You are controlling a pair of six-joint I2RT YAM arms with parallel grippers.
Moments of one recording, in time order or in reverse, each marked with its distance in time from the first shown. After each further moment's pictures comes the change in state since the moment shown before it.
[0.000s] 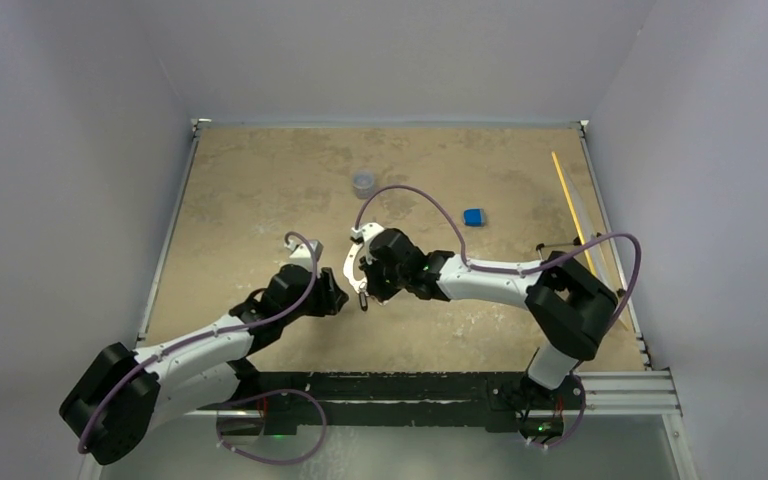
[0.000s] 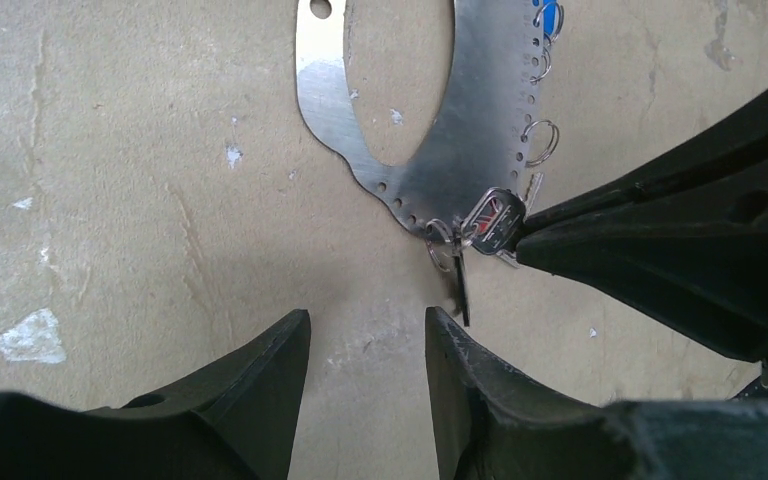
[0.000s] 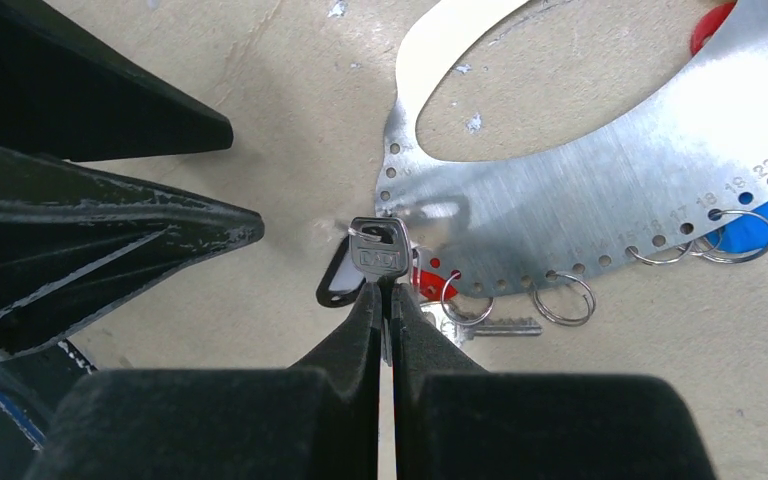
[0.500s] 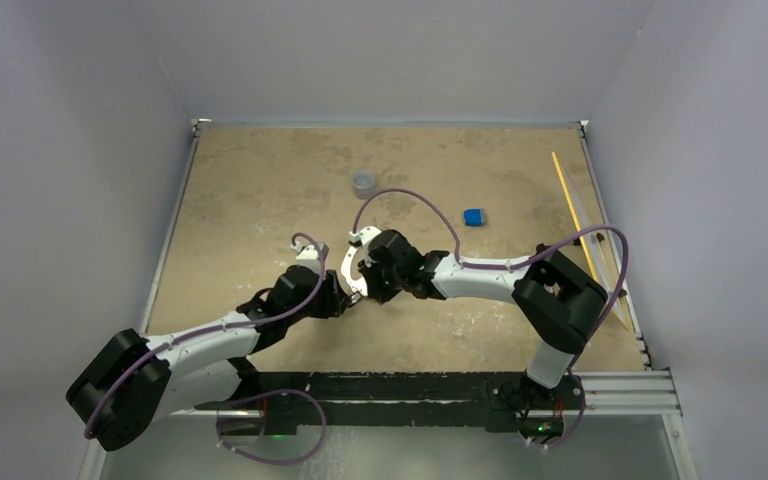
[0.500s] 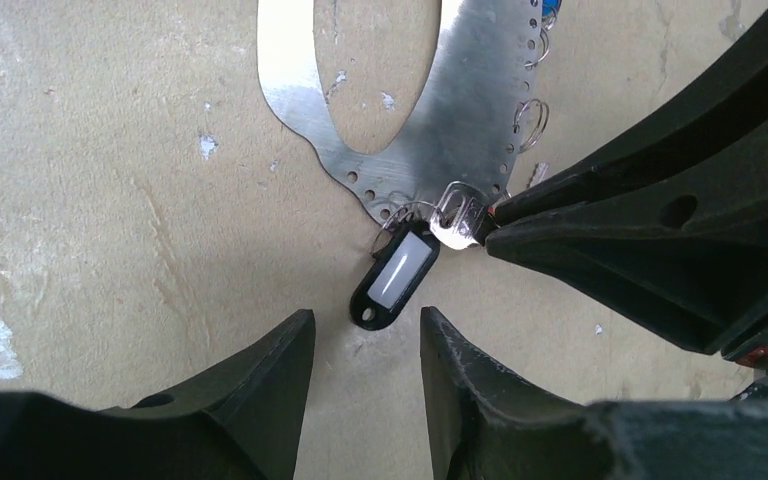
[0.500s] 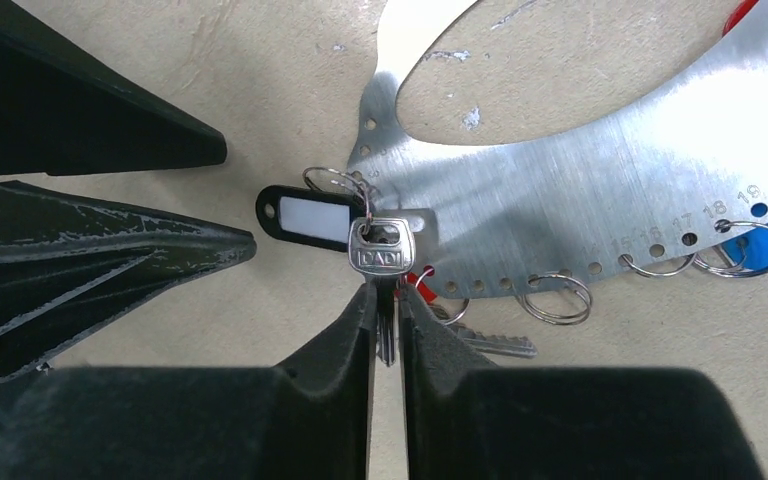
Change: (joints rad) left arm -0.026 0.082 0.000 0.064 0.010 -0.007; right arm -0.020 0.062 0.001 0.020 -0.037 -0.042
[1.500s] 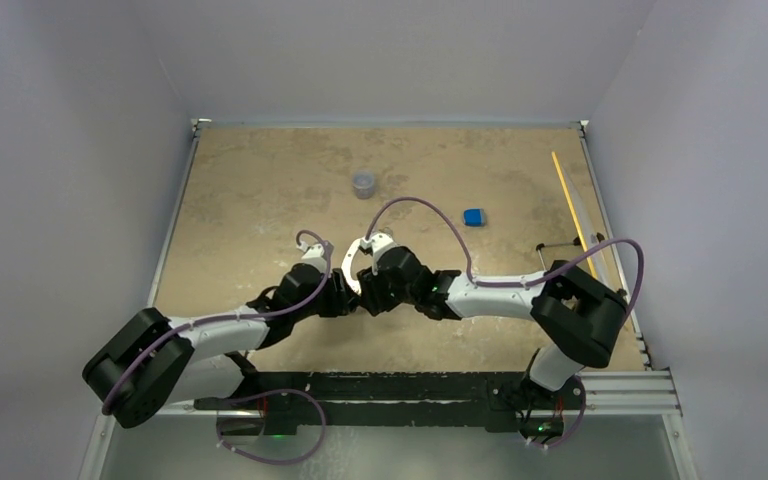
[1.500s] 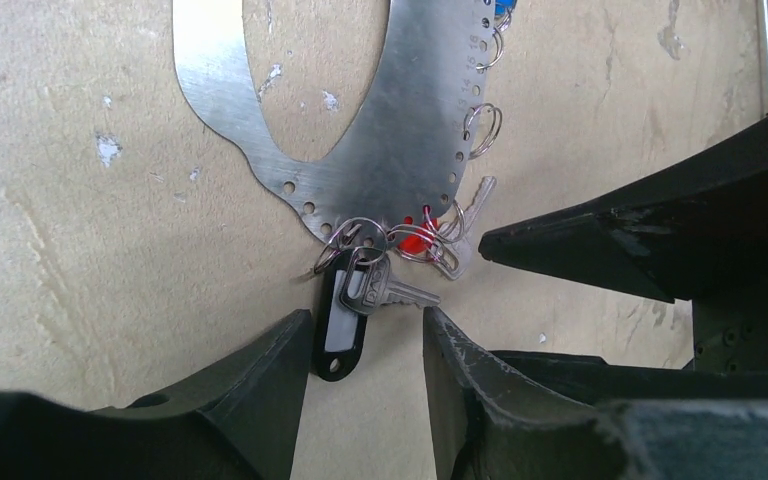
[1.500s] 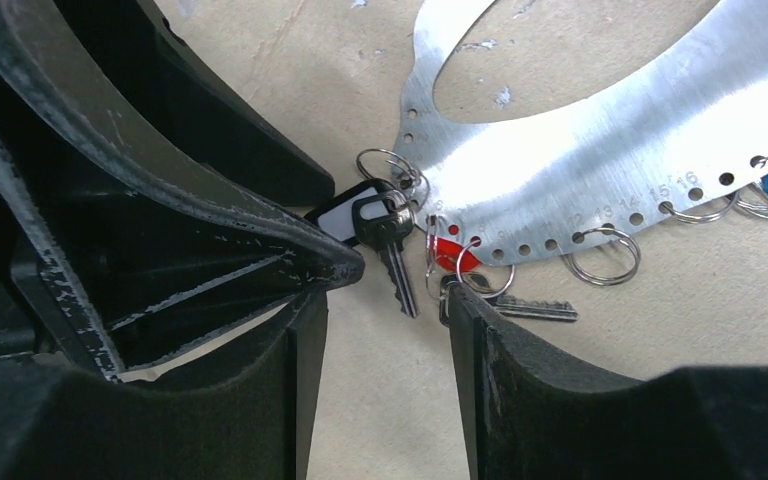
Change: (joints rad) left arm -0.001 0.126 0.001 0.149 0.081 -0.108; right arm 0.069 -0.116 -0.162 0.195 0.082 0.153
